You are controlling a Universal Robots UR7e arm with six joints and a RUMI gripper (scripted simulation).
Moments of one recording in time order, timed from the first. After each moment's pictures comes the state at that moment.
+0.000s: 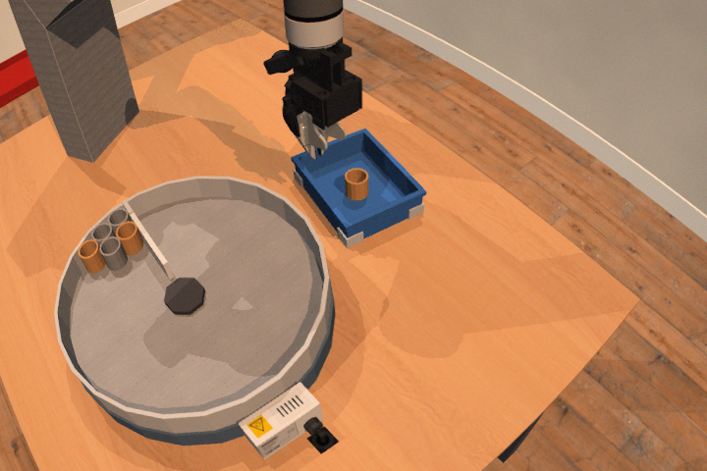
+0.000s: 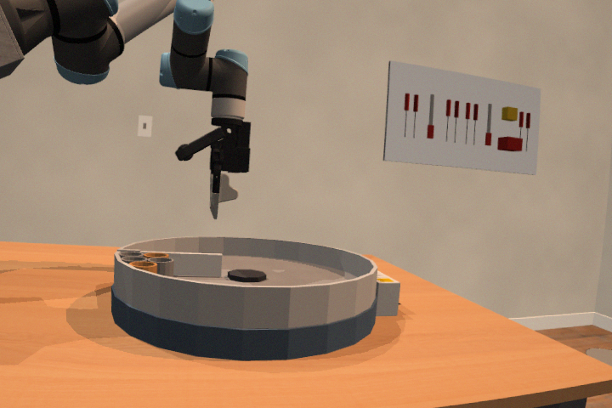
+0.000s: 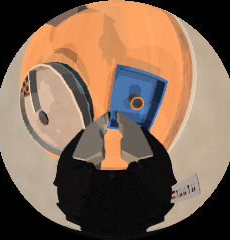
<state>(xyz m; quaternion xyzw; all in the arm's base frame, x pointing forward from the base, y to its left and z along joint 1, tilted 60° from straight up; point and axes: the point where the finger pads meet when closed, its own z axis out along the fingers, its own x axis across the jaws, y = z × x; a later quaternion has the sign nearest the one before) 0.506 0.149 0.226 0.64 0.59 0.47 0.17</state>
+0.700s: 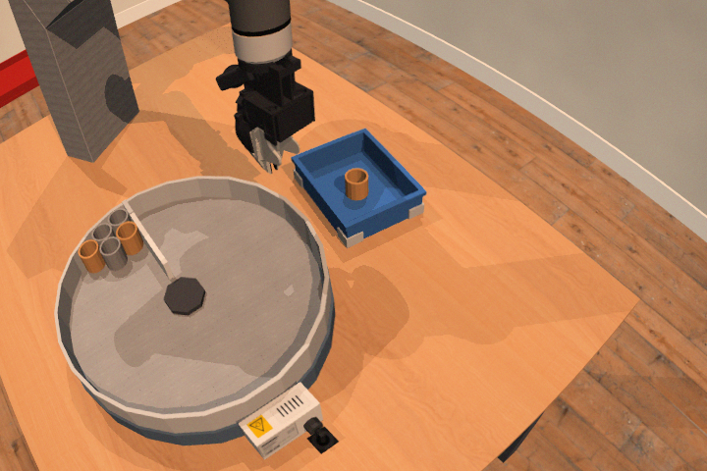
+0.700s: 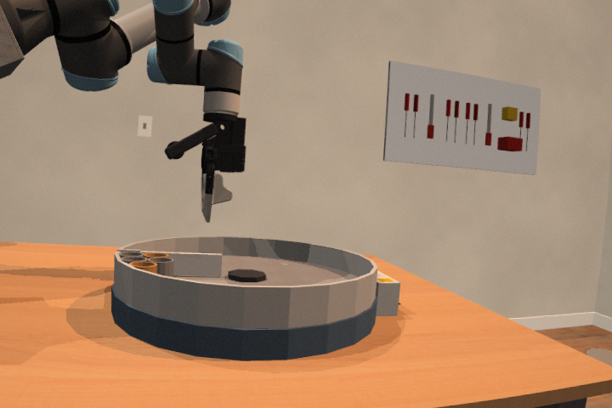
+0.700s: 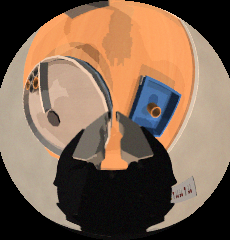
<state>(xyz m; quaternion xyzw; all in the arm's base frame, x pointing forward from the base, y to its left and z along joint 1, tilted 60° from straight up) 0.502 0.092 0.183 0.62 0.61 0.46 0.19</state>
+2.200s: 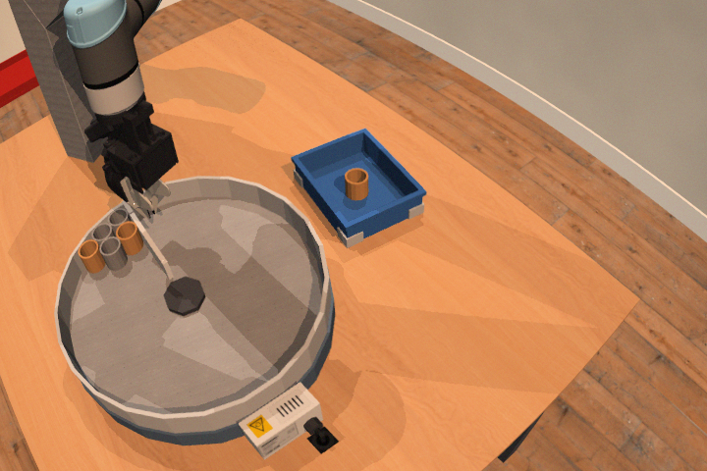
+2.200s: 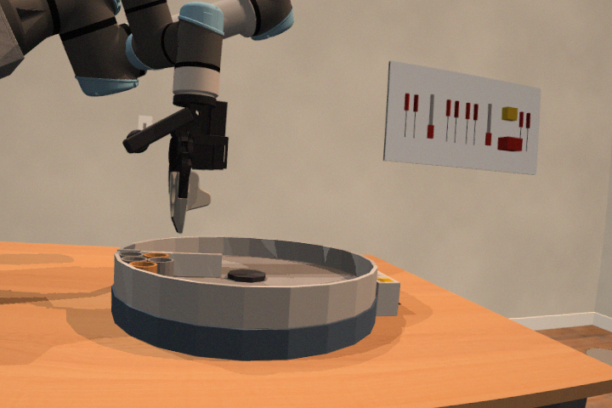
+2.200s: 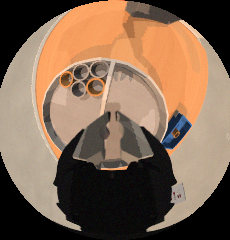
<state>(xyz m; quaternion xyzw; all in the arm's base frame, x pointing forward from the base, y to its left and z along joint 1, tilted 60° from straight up) 0.492 -0.068 0.063 0.56 0.66 0.44 0.23</state>
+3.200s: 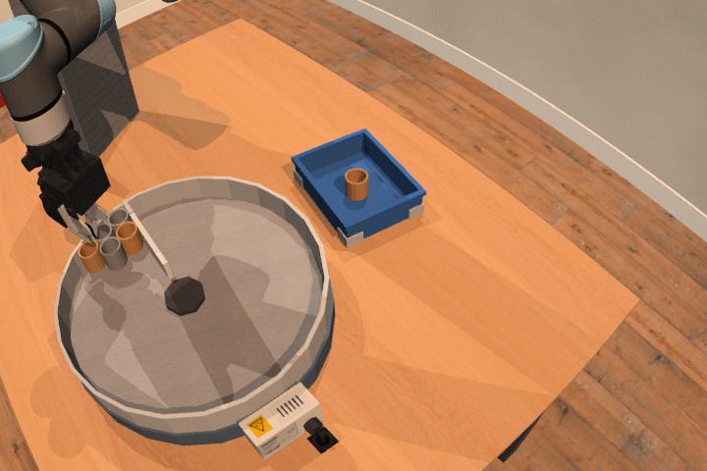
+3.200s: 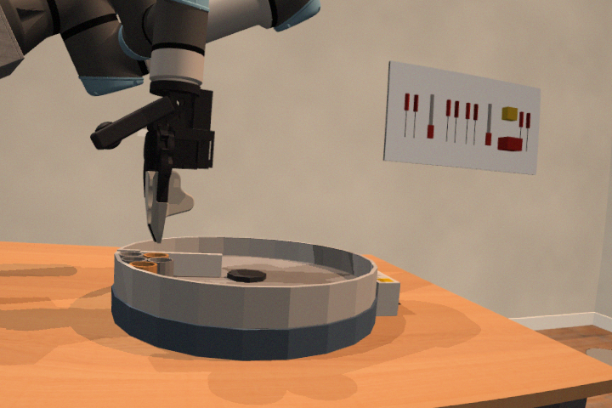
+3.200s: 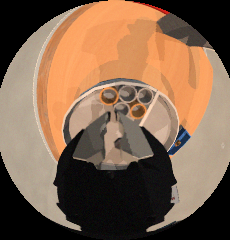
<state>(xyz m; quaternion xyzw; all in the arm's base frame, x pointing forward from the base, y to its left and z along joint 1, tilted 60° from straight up) 0.487 -0.151 -0.001 0.53 0.69 0.43 0.24</state>
